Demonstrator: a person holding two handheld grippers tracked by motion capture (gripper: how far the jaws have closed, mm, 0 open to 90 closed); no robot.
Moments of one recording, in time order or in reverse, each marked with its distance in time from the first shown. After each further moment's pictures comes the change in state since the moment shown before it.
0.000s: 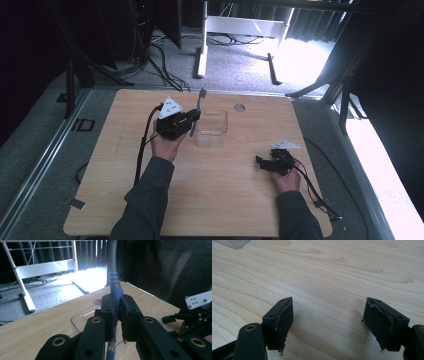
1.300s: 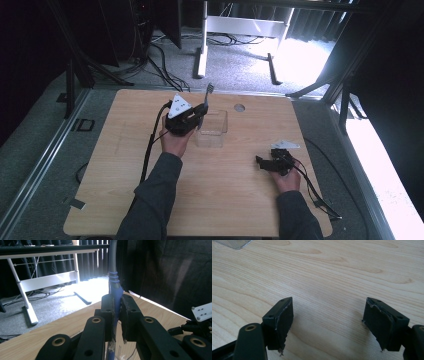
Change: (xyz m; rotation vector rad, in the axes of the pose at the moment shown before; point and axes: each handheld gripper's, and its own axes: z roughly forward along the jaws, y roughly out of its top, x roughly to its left) left arm -0.007 0.005 0.024 -0.072 0.017 0.044; right arm 0.000 0.000 0.000 -0.001 0.000 0.002
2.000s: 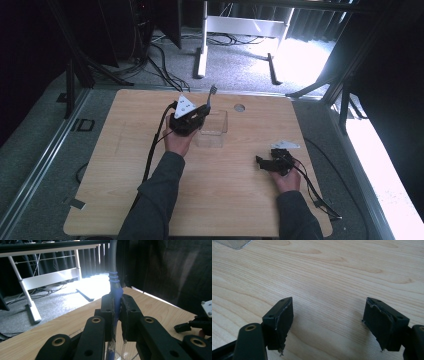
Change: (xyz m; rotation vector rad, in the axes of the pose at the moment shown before) left arm 0.000 -0.008 0.016 0.034 0.017 0.025; right arm 0.000 0.000 0.000 0.000 0.000 -0.001
